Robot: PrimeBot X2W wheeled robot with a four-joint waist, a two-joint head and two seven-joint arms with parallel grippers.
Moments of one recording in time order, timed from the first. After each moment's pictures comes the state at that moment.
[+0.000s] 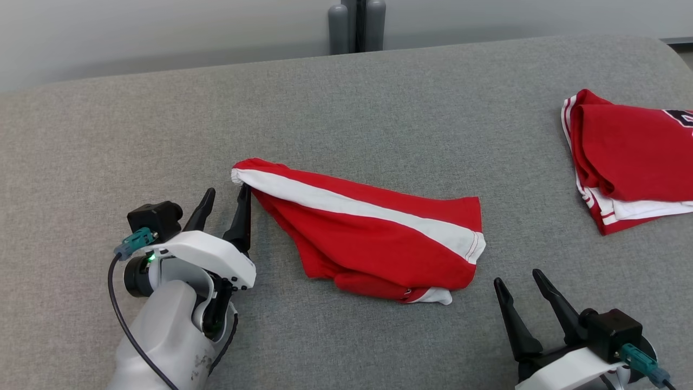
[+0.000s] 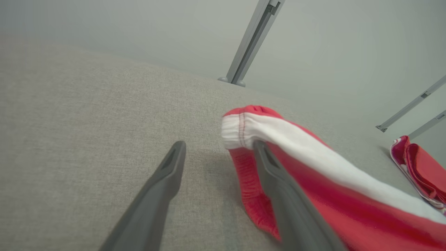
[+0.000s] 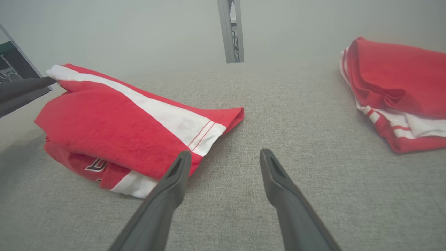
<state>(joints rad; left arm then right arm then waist) -0.56 0.05 -0.26 0.85 -0.59 -0.12 -0.26 -0.05 -0.18 0.30 0.23 0.36 0.13 -0.26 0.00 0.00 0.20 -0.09</state>
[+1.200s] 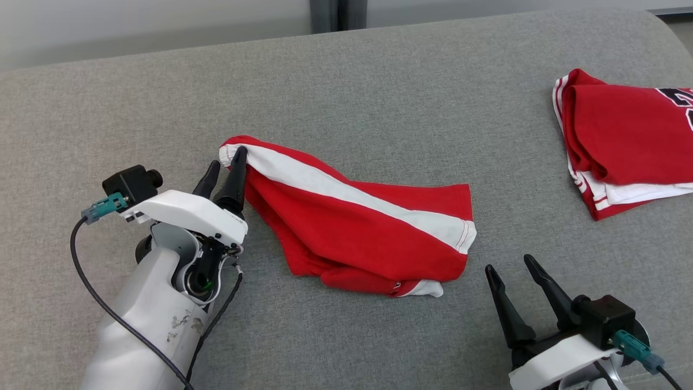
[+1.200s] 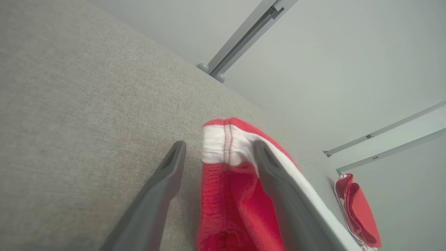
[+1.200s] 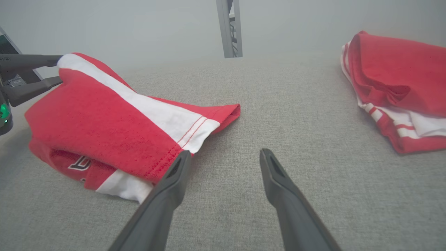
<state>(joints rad) -0.67 0.11 -0.41 0.82 -1.10 -0.13 -0.13 -0.10 -0.19 0.33 0.24 0.36 0.13 -0.26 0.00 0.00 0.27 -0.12</state>
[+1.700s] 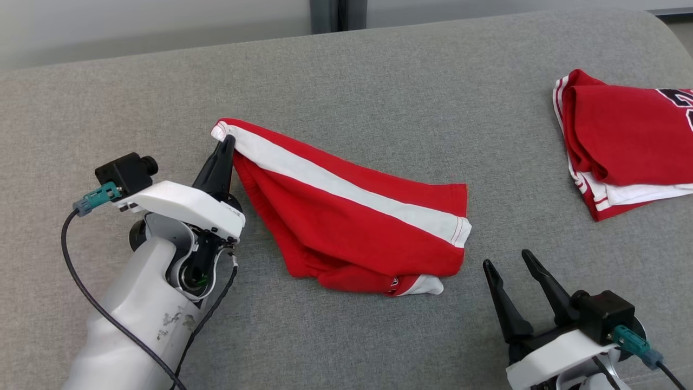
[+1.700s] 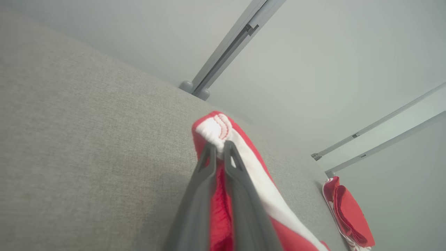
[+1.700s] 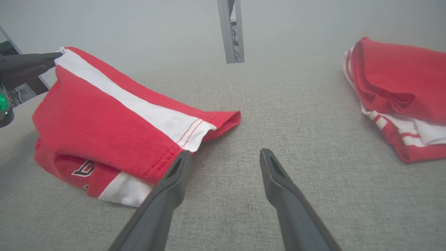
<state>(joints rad) -0.69 0.16 -0.52 0.75 -1.15 -0.13 -0.19 -0.11 -0.19 0.34 0.23 0.37 0.13 -0.26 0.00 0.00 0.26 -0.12</state>
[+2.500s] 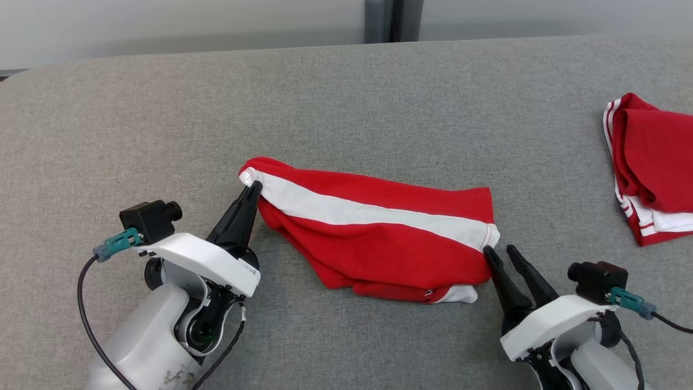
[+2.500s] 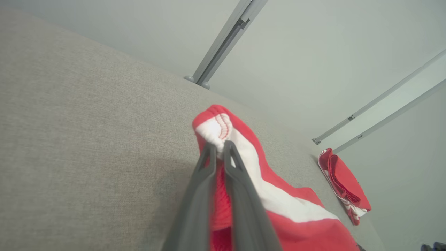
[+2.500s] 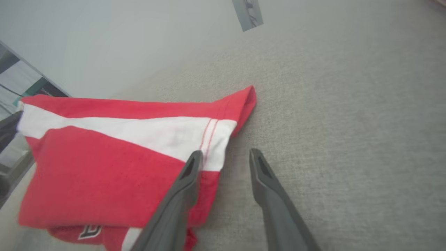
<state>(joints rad) -0.52 0.26 -0.65 0.51 -1.16 -0.13 -0.22 -0.31 -0.23 0.53 0.46 0.81 0.13 -0.26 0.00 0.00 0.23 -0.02</state>
